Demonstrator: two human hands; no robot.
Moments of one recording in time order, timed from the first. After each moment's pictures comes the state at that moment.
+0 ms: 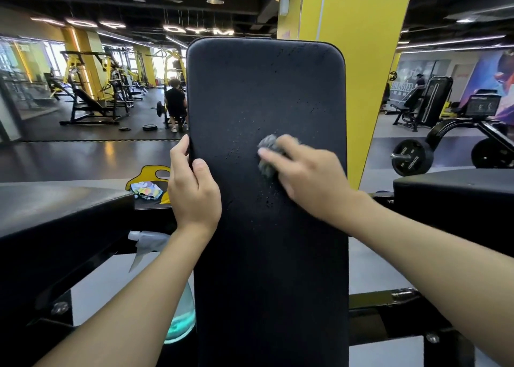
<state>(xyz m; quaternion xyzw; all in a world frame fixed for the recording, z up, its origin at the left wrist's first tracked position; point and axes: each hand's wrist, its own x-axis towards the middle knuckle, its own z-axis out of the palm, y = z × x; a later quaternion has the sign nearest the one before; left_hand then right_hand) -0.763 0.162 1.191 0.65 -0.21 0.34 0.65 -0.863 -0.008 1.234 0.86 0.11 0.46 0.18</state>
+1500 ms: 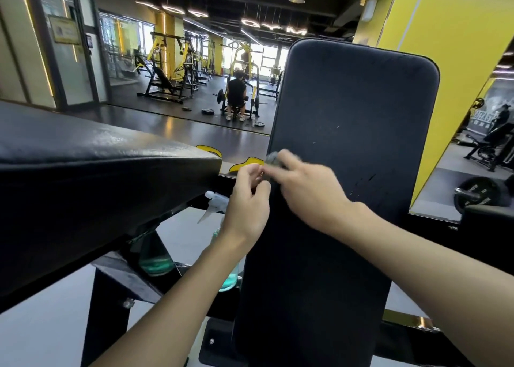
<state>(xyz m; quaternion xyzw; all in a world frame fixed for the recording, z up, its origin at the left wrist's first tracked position) -0.830 0.226 1.174 0.65 -0.17 0.06 0.74 -0.843 0.091 1.217 0.91 0.18 0.33 0.15</state>
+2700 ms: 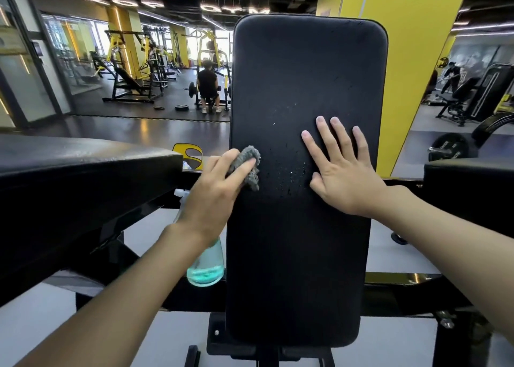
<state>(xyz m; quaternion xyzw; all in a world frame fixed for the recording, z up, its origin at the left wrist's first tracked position) -0.788 0.238 1.156 0.79 -0.43 0.39 0.21 -0.880 -0.012 1.196 0.94 -0.04 0.28 0.22</state>
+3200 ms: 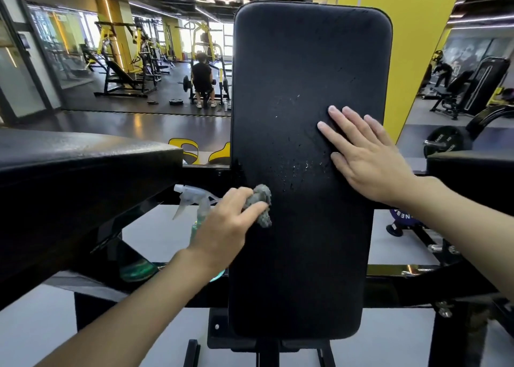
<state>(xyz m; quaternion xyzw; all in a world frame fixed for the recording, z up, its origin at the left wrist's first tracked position) -0.818 0.240 1.115 0.77 -0.50 0.34 0.22 -0.897 -0.042 1.213 0.93 0.00 0.31 0.19</state>
